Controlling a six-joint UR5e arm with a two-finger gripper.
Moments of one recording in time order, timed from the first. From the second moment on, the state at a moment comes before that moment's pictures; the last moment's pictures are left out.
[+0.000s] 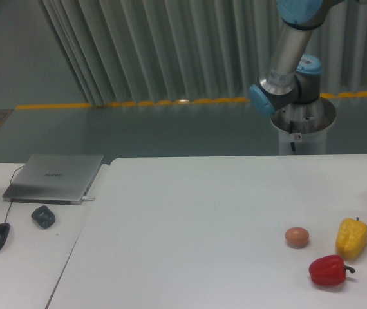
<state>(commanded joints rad) 2.81 -1.95 -1.38 -1.45 1.52 2.05</state>
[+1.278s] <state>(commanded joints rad) 2.58 -1.98 -1.39 -1.14 1.48 1.45</state>
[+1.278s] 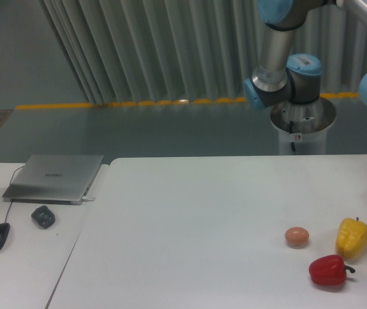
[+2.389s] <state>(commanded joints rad) 2.57 -2.05 -1.44 -1.10 1.50 1.41</state>
